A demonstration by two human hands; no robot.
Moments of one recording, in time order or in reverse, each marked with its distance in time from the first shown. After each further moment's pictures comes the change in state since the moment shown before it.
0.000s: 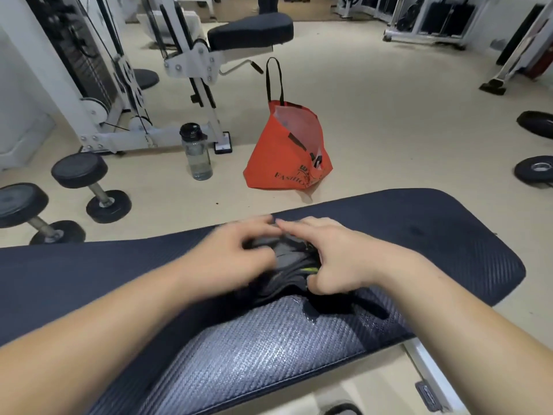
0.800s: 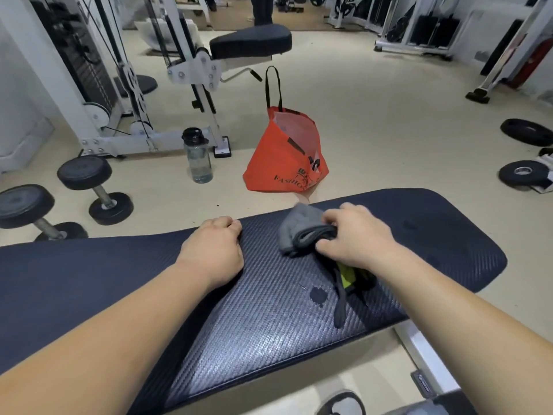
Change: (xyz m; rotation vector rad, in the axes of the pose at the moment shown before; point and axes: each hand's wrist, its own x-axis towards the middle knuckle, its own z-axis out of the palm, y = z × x) left_hand 0.005 -0.050 -0.003 0.694 0.156 -0.147; right_hand 0.001 0.009 0.006 -0.118 0.306 0.349
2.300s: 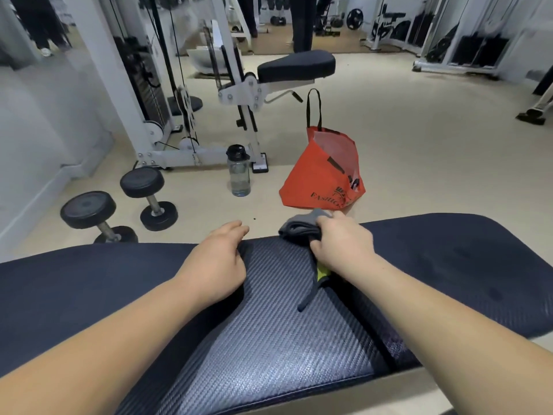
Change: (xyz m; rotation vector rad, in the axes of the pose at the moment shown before) left_hand -0.042 -0.066 -0.033 -0.318 0.153 -0.043; right_hand 0.044 -0.095 0.030 -0.104 0.114 -0.041
